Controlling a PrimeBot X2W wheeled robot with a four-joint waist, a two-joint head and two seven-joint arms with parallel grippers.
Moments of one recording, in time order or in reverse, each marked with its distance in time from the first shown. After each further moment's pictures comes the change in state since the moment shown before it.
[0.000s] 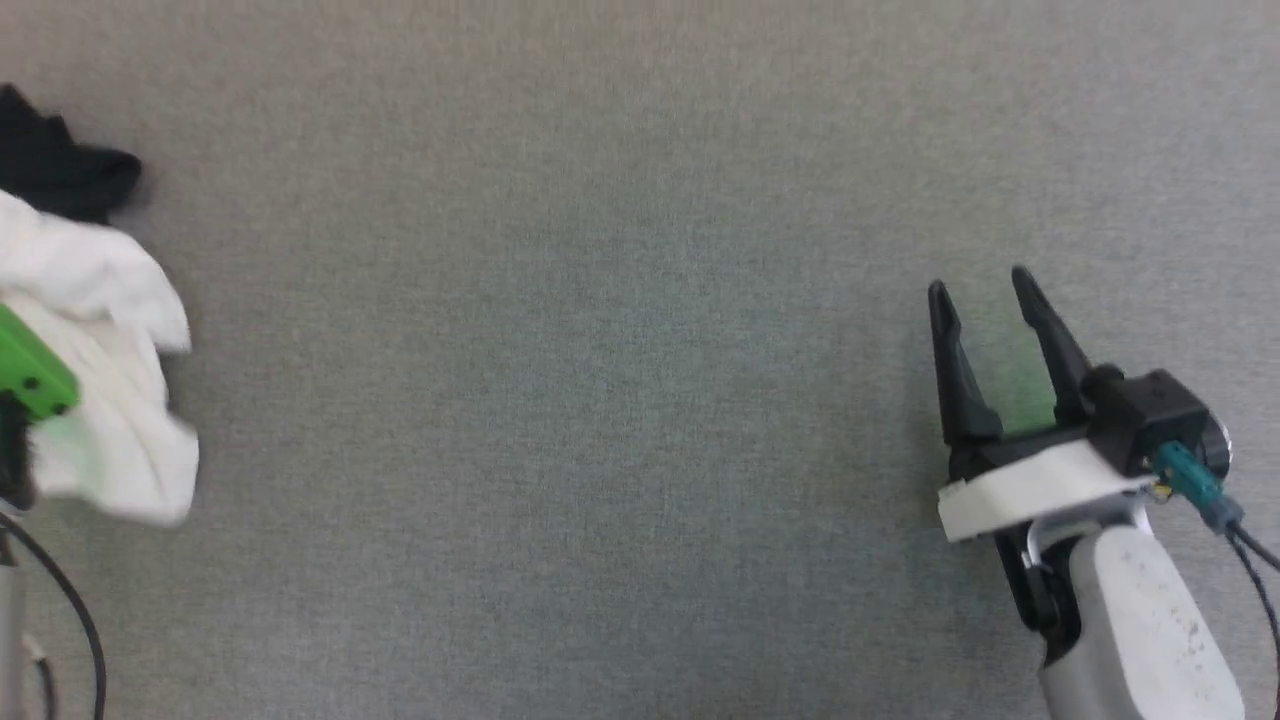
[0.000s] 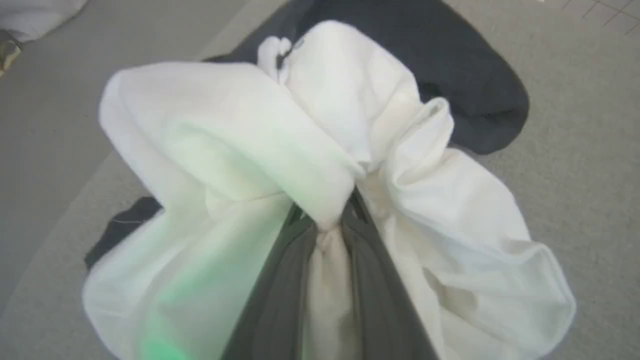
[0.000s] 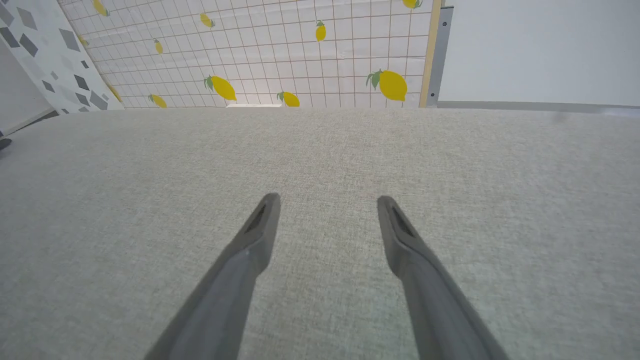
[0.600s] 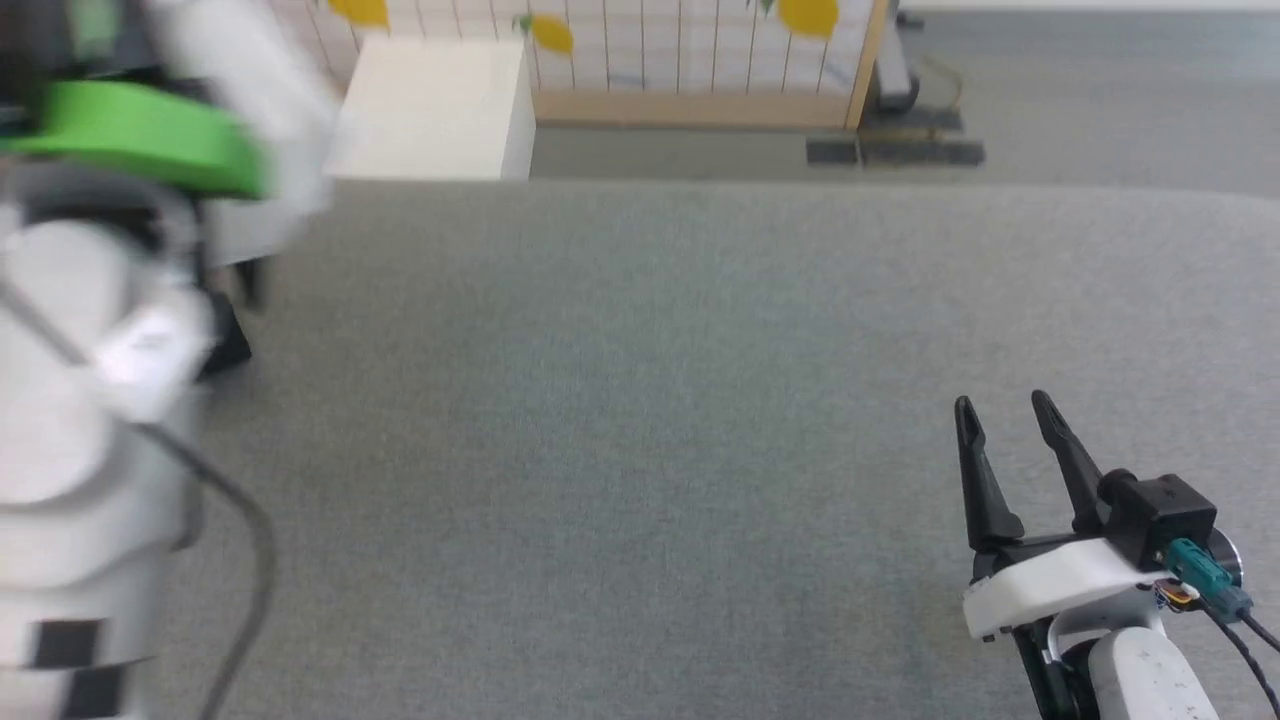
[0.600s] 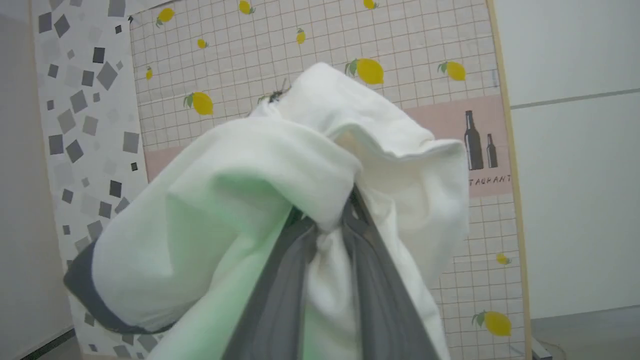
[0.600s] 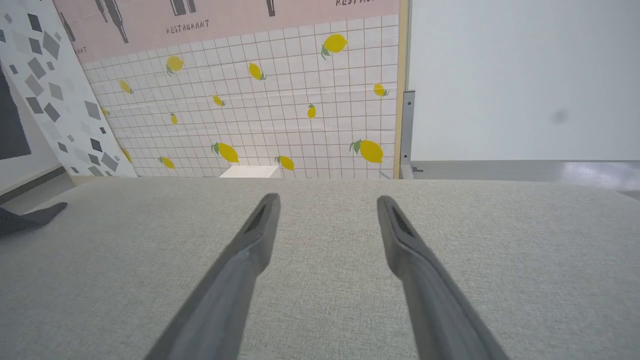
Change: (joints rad) left arm -0.346 -0.106 -0.293 -0.021 0.234 -0.187 -0.571; right arm 0.162 0.001 -0.052 0.018 0.027 0.000 0.003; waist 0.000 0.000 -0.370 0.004
